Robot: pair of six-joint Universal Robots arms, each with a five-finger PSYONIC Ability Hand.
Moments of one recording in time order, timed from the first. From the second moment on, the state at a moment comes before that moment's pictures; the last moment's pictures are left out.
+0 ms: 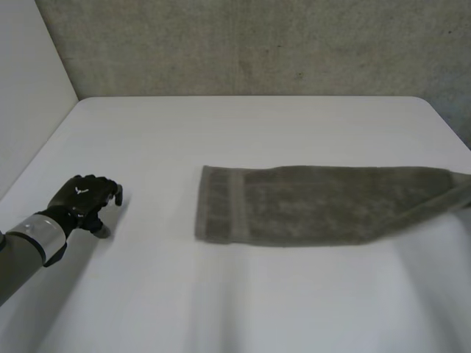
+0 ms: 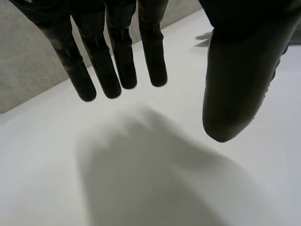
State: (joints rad) left arm 4.77 -1.96 -1.89 3.48 -1.07 3.53; right arm 1.22 -1.11 1.57 -0.19 1.28 2.74; left_hand 0.61 0.62 0.62 0.62 0.43; right_hand 1.31 1.31 1.28 1.33 1.13
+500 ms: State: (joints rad) left arm 4.73 -1.62 -1.82 3.48 -1.06 3.26; right arm 2.07 -1.06 1.15 -0.06 1.40 2.69; left_hand 0.28 0.27 0.27 0.28 0.07; right_hand 1.31 1.31 1.32 1.34 1.13
